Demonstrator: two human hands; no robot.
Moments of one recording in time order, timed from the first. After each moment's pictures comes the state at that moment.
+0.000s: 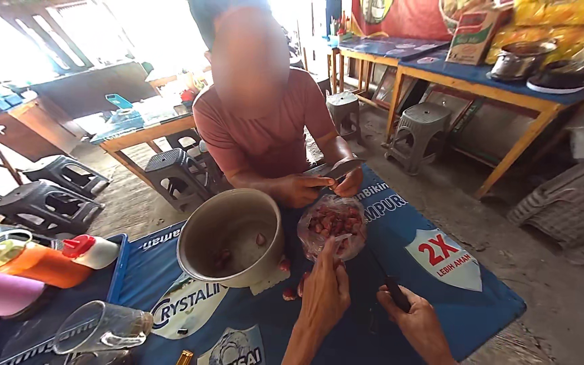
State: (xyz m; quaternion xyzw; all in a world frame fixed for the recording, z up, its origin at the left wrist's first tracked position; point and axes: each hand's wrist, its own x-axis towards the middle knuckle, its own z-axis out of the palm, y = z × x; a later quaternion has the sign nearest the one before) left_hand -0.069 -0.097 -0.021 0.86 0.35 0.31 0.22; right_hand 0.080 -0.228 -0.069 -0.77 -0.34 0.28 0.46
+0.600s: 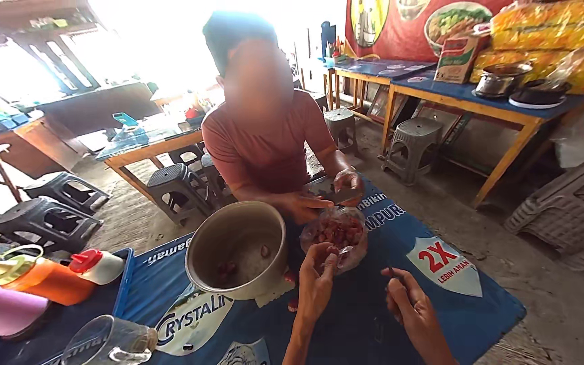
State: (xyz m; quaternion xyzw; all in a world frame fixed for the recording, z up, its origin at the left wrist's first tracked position) left_hand -0.073 -0.067 -0.004 0.66 0.30 0.42 0.55; right_hand 0.064 -0.210 -0.037 -0.62 -0.38 0.24 0.64
